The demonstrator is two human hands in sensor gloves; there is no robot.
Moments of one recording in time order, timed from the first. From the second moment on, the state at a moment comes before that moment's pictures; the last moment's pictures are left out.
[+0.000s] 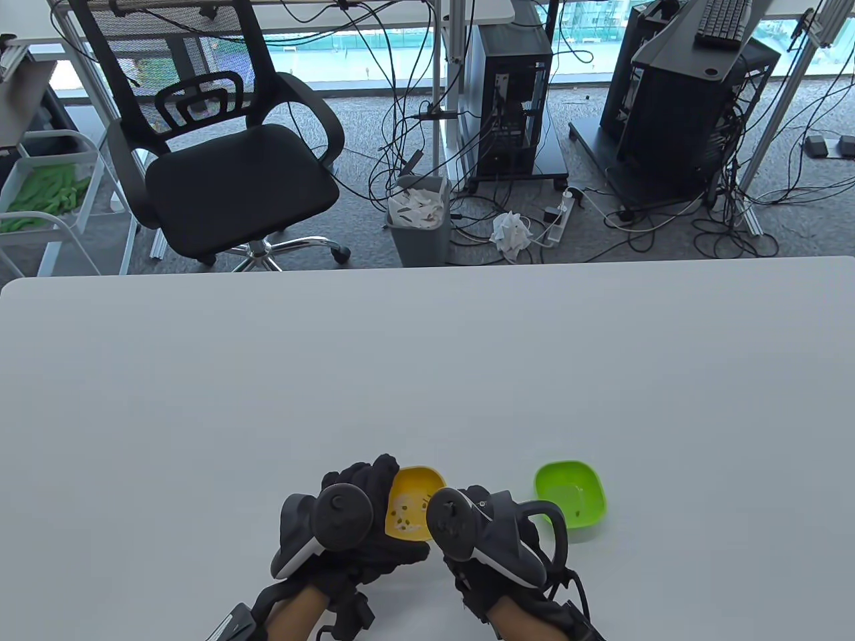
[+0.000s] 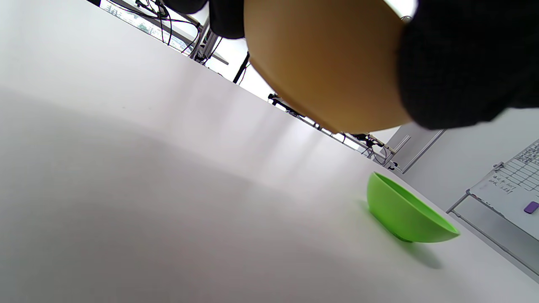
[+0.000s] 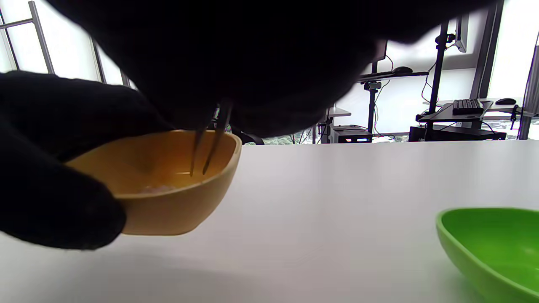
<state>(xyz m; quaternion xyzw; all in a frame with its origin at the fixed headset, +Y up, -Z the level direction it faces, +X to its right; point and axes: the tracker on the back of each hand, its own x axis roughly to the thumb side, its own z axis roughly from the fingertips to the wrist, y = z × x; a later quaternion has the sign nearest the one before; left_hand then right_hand) -0.146 -0.726 -0.250 -0.08 -0.16 0.24 0.95 0.033 -0.655 -0.227 0.10 0.00 0.99 0.06</state>
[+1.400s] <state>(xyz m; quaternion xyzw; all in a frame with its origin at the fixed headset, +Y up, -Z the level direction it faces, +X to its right) -0.152 -0.725 -0.252 -0.08 -0.15 0.25 0.95 0.203 -0.651 -0.225 -0.11 -0.06 0.98 0.17</state>
